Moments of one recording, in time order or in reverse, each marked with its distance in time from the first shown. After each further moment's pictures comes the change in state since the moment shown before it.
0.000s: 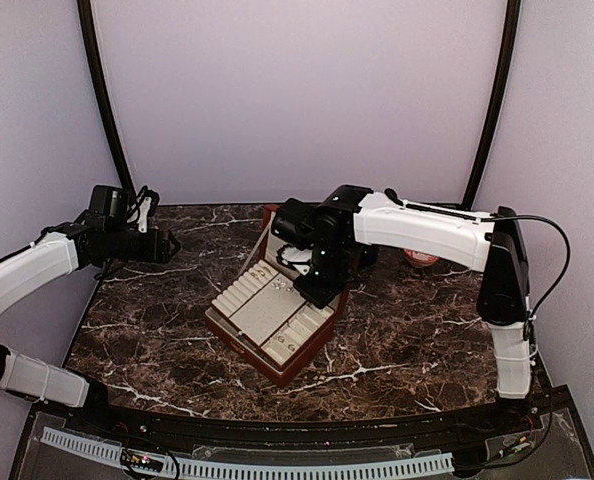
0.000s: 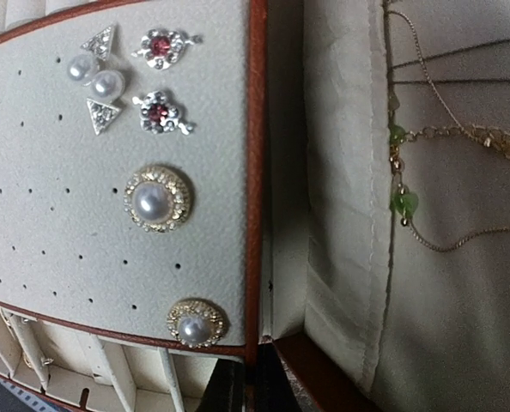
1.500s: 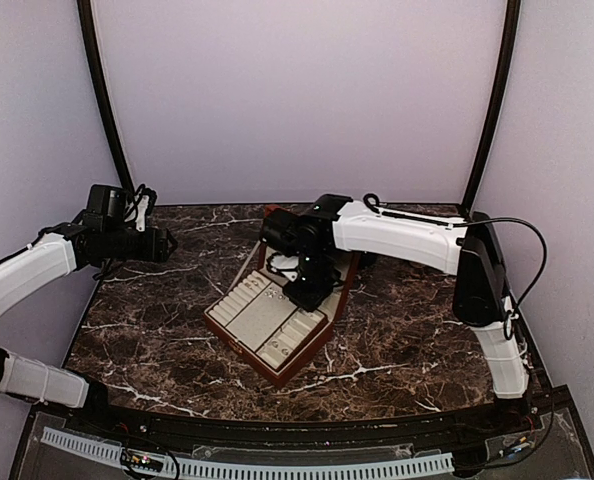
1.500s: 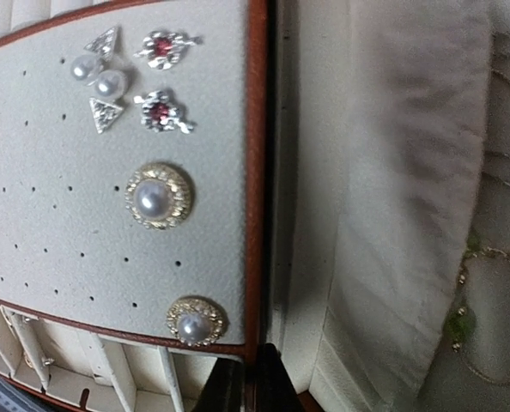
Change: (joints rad) left arm 0.000 -0.019 -0.001 0.000 -0.032 0.006; right arm 0.003 0.138 0.105 -0.007 -0.004 -0.033
